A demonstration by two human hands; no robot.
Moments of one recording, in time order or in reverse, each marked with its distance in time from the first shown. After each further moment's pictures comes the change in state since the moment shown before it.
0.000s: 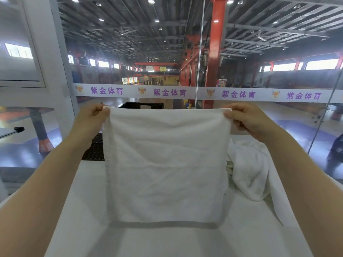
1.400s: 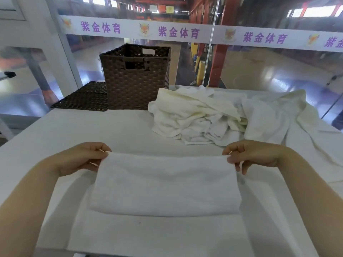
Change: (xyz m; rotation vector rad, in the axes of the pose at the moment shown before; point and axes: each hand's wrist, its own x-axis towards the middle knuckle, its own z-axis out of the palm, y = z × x) left_hand -0.114 -0.171 -0.040 -0.024 -0.828 -0.730; right_hand -0.077 0.155 0.049 -0.060 -0.843 0.556
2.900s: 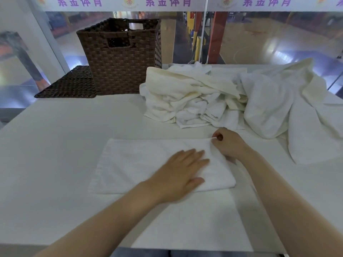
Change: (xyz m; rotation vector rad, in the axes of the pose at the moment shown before) left_hand 0.046 0.014 0.241 1.094 -0.073 0.777; right_hand 0.075 0.048 0.044 -0.393 0.661 0.065
